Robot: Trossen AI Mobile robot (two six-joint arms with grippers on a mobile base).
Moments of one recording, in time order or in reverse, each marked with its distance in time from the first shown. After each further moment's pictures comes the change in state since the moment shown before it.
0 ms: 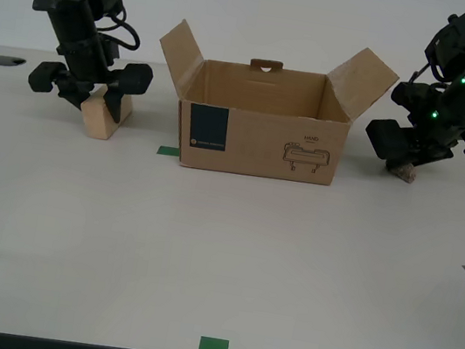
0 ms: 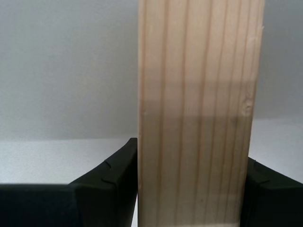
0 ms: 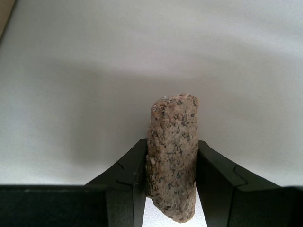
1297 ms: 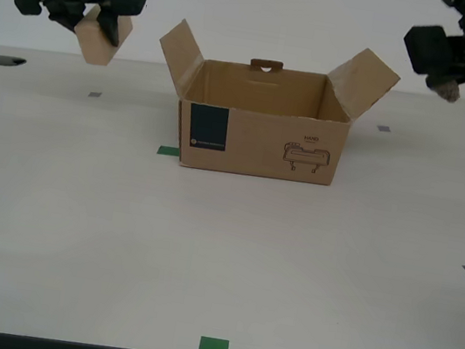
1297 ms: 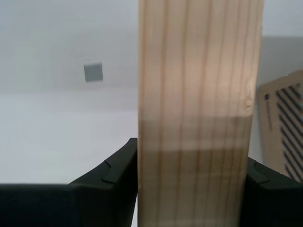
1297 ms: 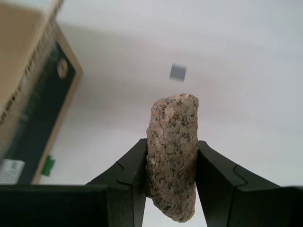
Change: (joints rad) arm 0 0.001 -0.449 -0.001 -0.185 0.090 0.050; arm 1 0.013 -0.273 0.050 -0.043 -0.002 0.045
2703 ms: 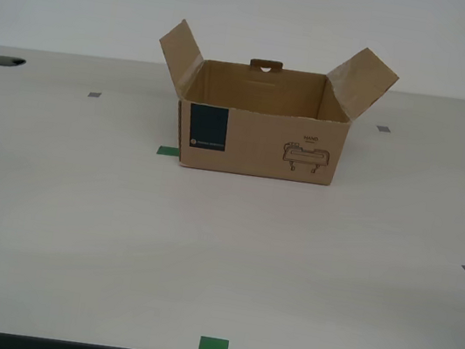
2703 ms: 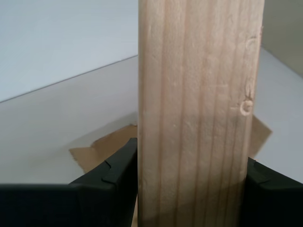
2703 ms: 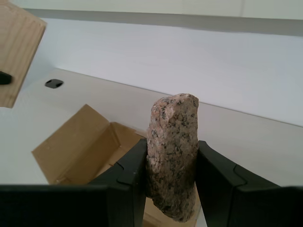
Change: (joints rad) arm 0 0.130 -0.389 0.111 -0.054 -0.313 0.142; arm 1 -0.294 -0.330 0.061 0.046 0.250 0.100
